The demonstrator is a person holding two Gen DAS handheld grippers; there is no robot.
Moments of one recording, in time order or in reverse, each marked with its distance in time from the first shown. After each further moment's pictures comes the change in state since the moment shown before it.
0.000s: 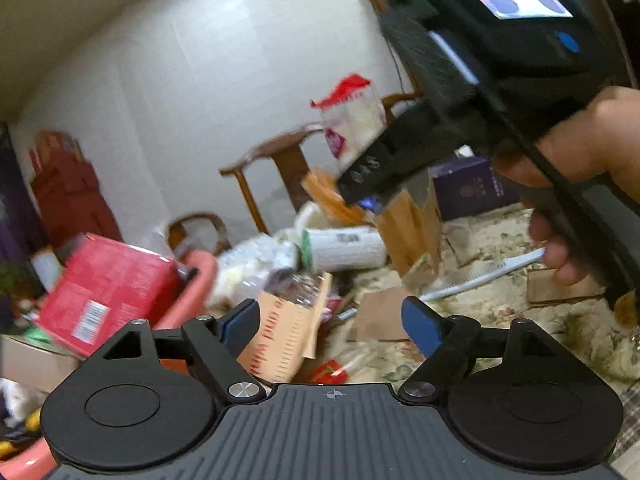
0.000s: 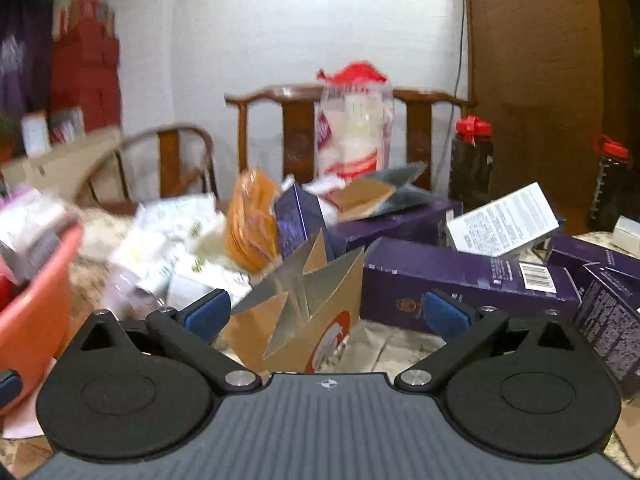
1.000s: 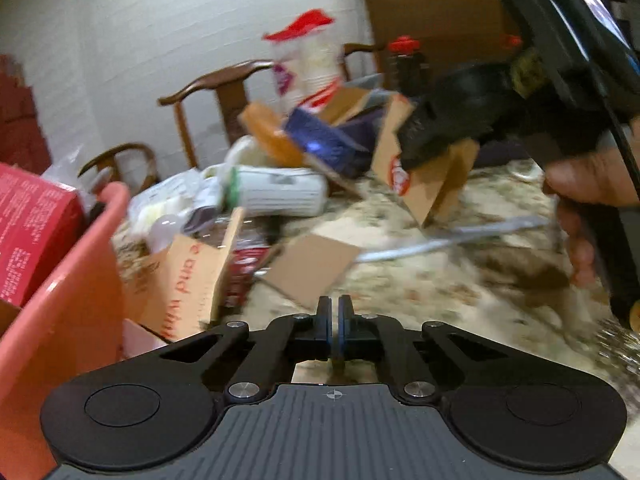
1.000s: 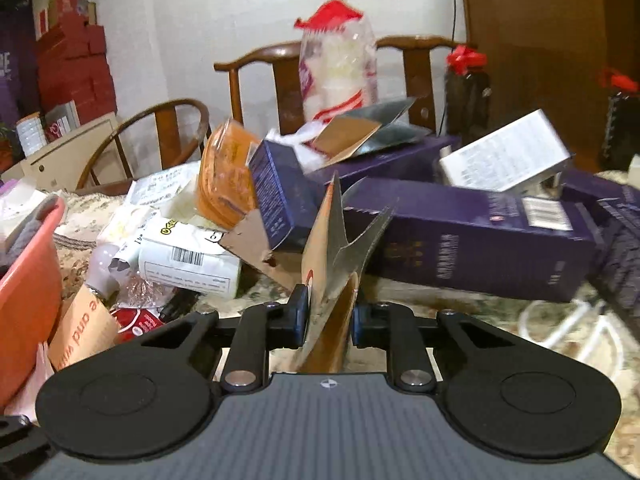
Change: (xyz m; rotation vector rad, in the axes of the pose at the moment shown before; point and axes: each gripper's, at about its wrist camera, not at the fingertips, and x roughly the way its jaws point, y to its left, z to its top) left arm 0.023 -0.008 -0.005 -0.071 0.156 -0.221; right arm 0.013 -0.041 -0.023 0.087 0.096 0.074
